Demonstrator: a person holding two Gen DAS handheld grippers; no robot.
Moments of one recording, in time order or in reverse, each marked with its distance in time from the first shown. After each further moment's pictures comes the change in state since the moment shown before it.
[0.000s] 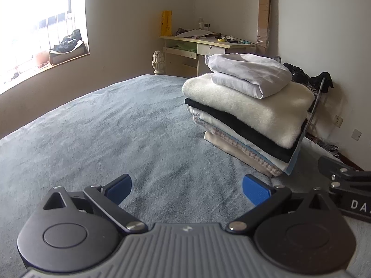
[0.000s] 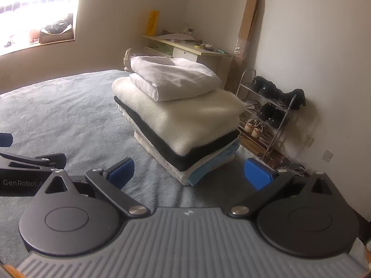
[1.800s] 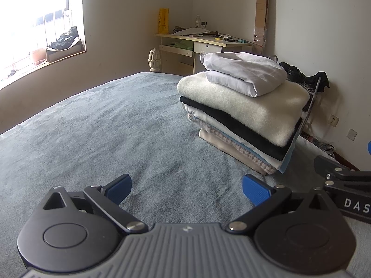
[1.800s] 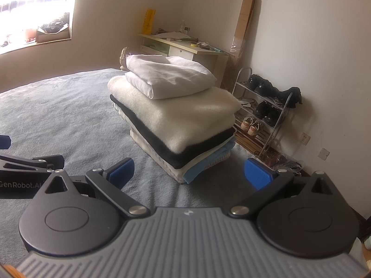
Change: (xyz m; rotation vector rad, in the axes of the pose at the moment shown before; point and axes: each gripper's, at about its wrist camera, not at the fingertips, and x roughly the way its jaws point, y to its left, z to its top) left arm -0.001 -0.006 0.000 -0.007 0.010 -0.015; right arm -0.004 -0.003 -0.002 0.002 0.005 -0.015
